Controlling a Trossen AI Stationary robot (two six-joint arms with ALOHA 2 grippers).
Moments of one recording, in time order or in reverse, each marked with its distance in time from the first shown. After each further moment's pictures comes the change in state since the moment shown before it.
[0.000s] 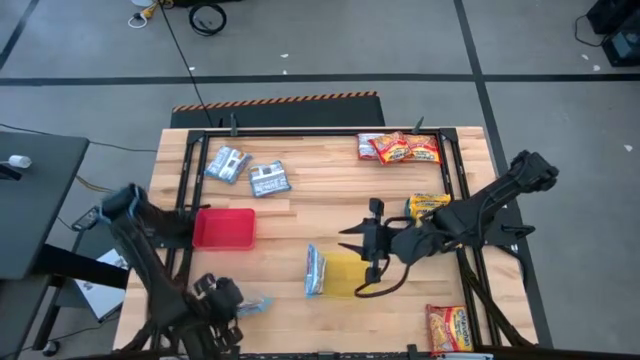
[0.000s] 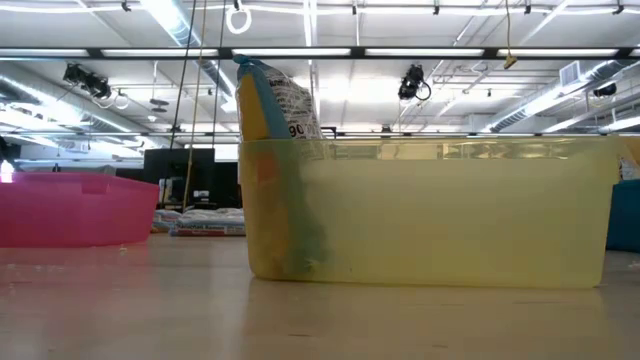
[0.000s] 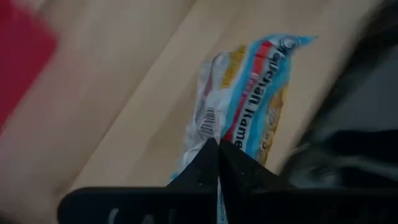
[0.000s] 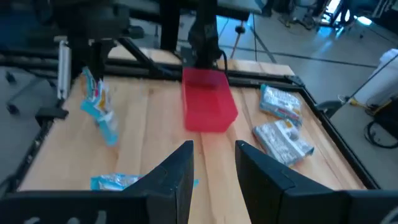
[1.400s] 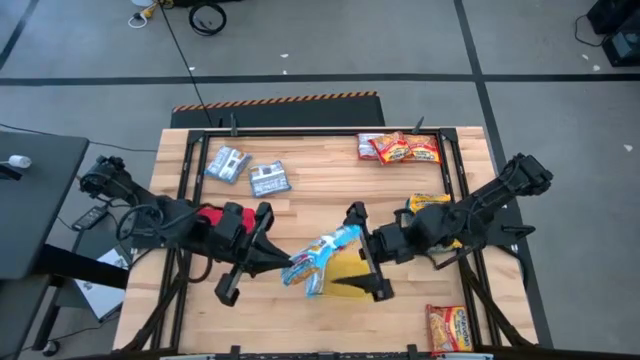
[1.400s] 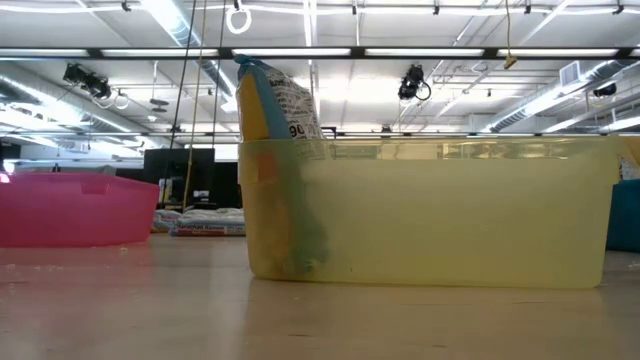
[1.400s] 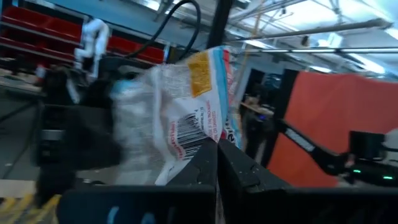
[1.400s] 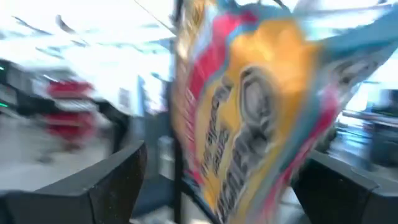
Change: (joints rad) left arm 0.460 -0.344 0.003 1.260 0.075 1.346; right arm -0.029 0.070 0.000 0.868 -0.455 -0.209
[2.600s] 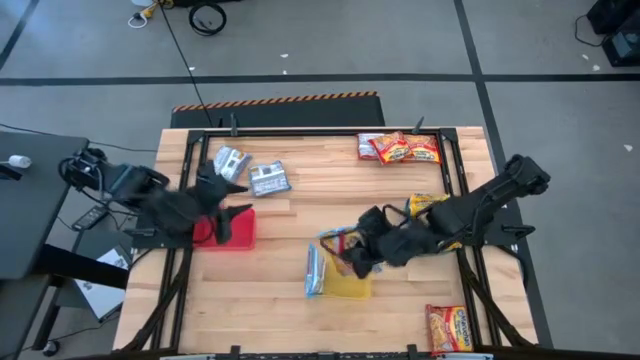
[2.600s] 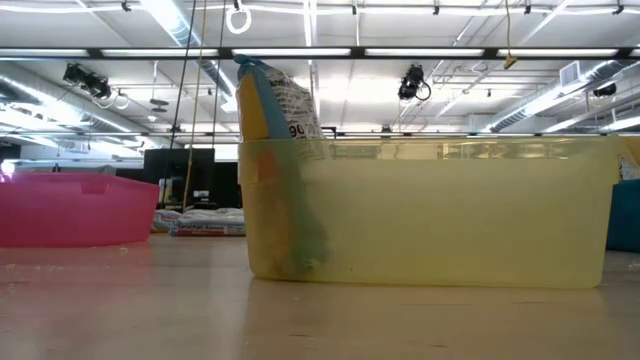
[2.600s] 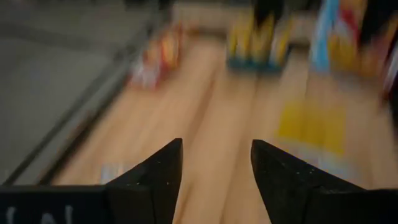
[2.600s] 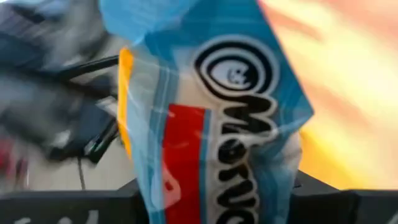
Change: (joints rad) left arm 0.062 -0.255 -0.008 -1.183 -0.404 -0.260; right arm 0.018 0.036 0.229 -1.253 0.225 1.390
